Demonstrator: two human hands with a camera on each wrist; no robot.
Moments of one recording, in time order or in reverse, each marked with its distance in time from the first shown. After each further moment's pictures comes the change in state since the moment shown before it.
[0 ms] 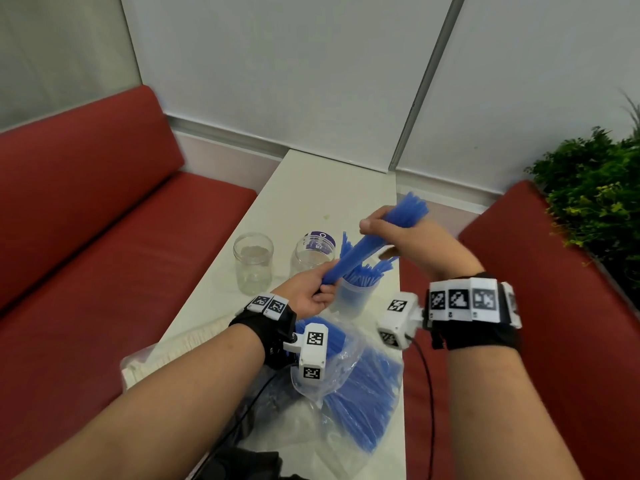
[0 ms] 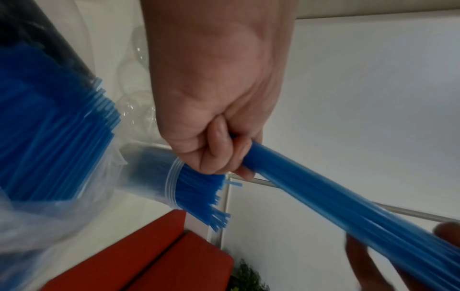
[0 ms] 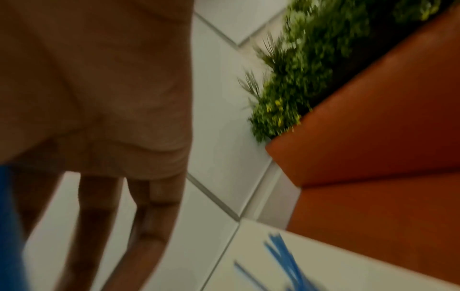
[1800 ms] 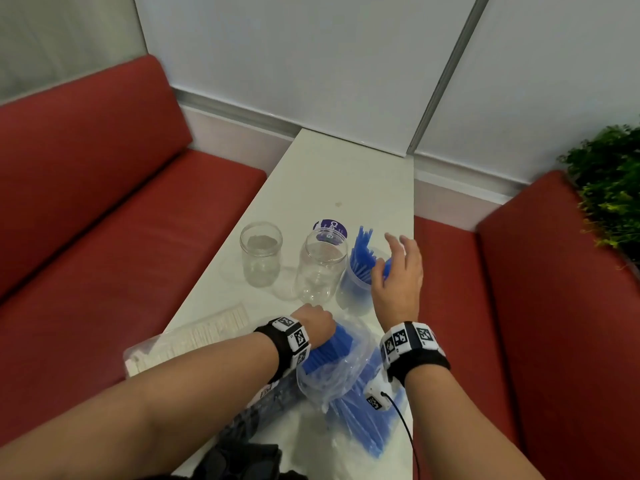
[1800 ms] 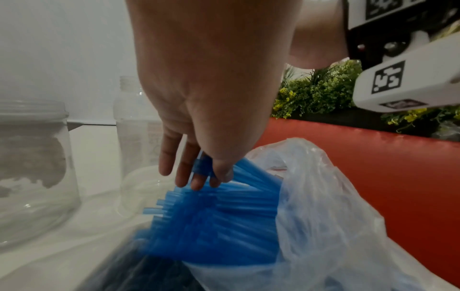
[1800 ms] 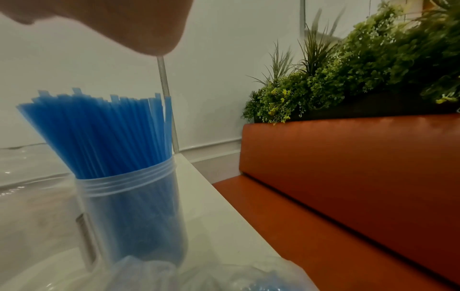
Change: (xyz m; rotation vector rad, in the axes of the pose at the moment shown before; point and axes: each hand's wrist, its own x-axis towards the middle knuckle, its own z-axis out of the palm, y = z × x) left_hand 0.024 -0.046 -0.049 2.726 -0.079 0.147; right_hand 0.033 0.153 0.087 -0.527 0.631 -0.163
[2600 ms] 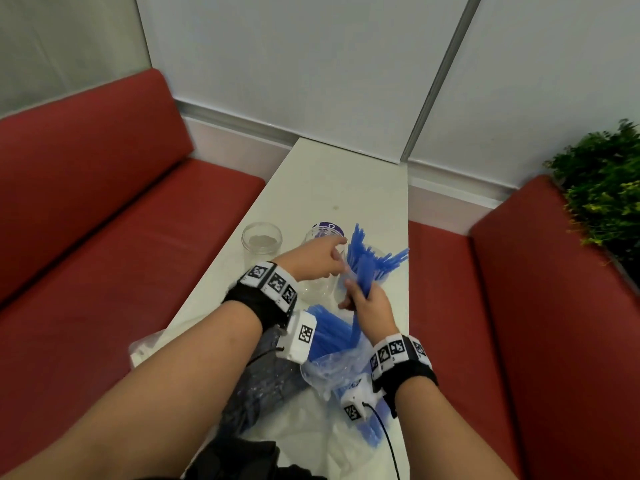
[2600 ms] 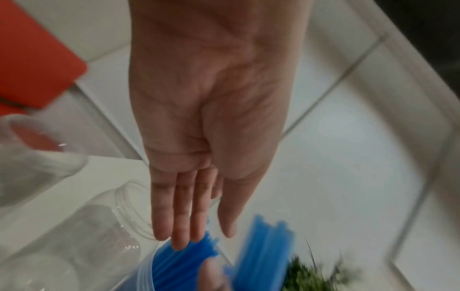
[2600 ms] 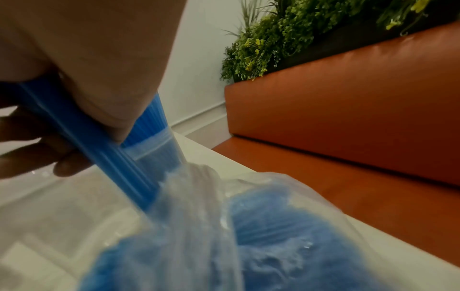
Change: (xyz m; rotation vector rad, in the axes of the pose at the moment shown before) left_hand -0.042 -0.057 -0.090 -1.236 0.386 -0.083; right_hand -0.049 -0.023 -0.001 0.687 -0.399 0.489
